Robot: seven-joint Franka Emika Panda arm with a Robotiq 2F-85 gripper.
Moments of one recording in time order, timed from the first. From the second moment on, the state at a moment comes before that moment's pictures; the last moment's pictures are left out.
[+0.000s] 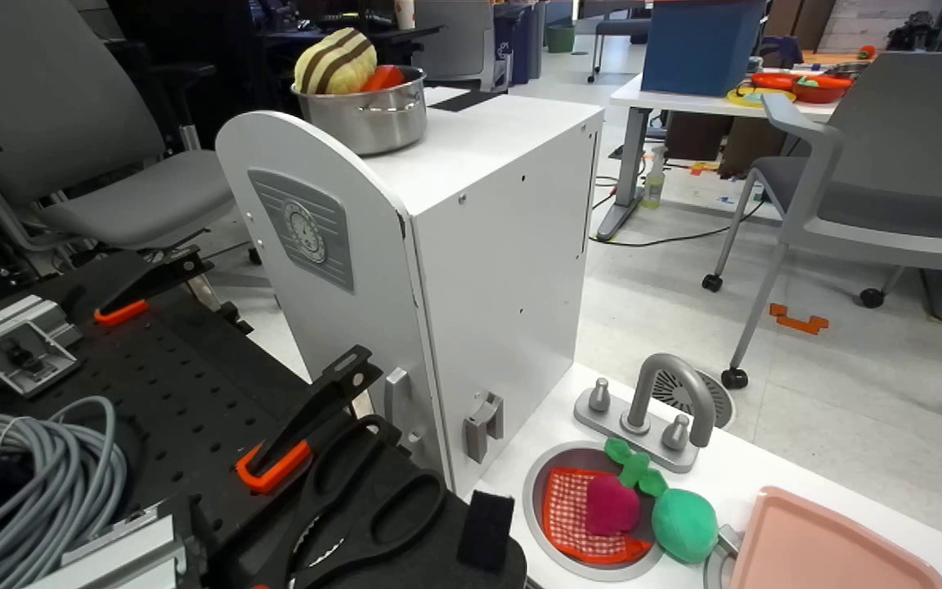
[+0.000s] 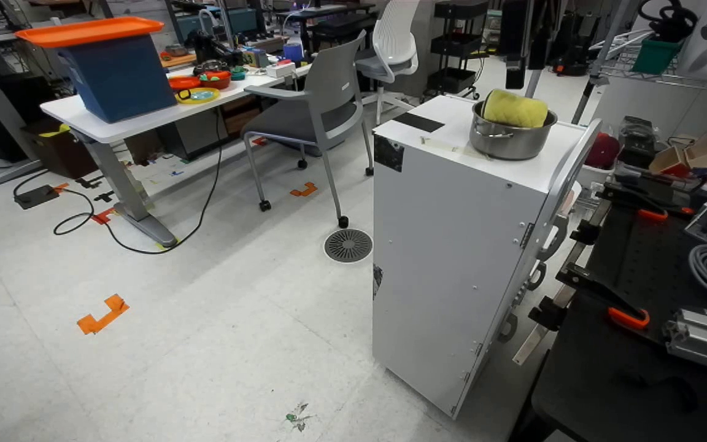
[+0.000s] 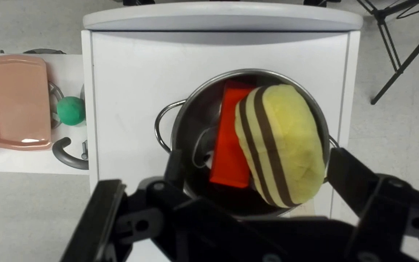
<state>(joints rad) 0.04 0.13 0.04 -2.12 -0.08 2.08 0.07</state>
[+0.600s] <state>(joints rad) 0.05 0.17 0.06 -2.12 -0.07 2.08 0.06</state>
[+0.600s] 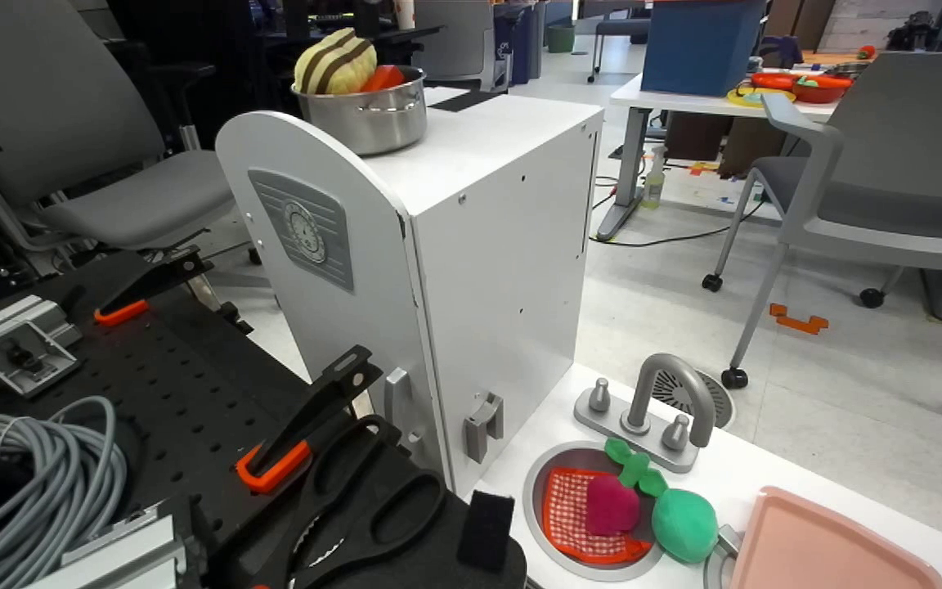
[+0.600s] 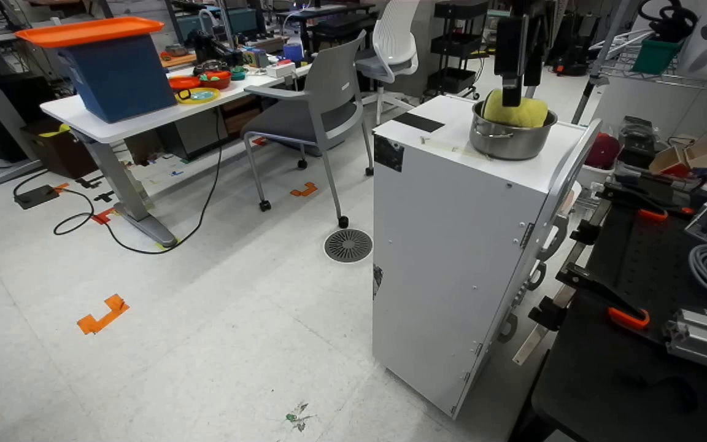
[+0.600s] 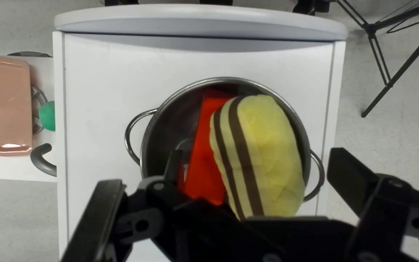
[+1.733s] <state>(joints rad) 0.06 0.18 0.06 -2.12 -0.07 2.08 0.07</state>
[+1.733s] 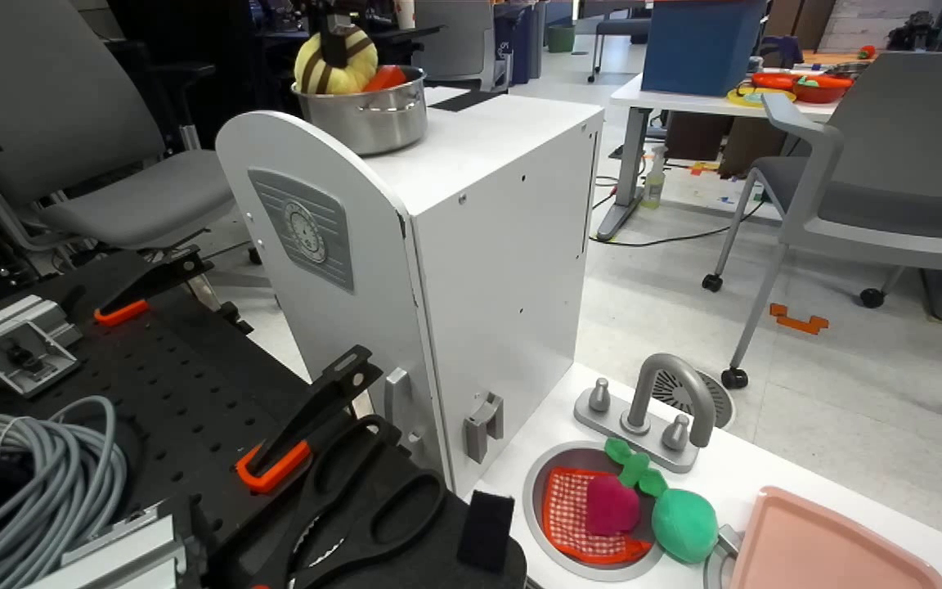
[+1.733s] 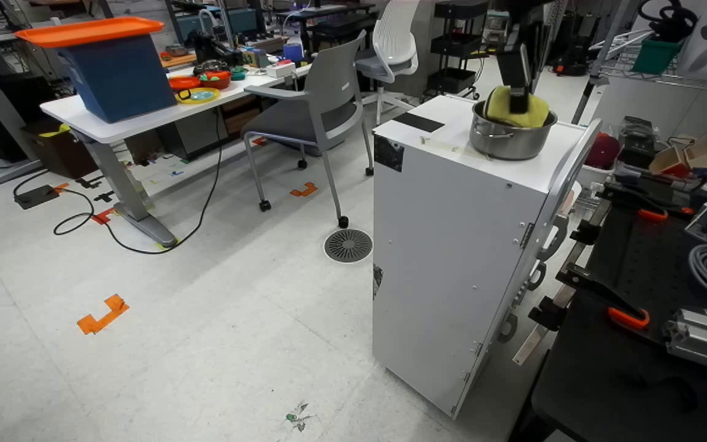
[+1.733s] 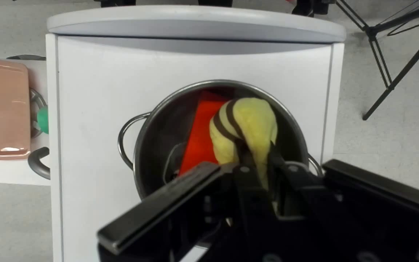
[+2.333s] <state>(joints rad) 0.05 0.11 0.02 -2.10 -0.07 2.07 0.18</state>
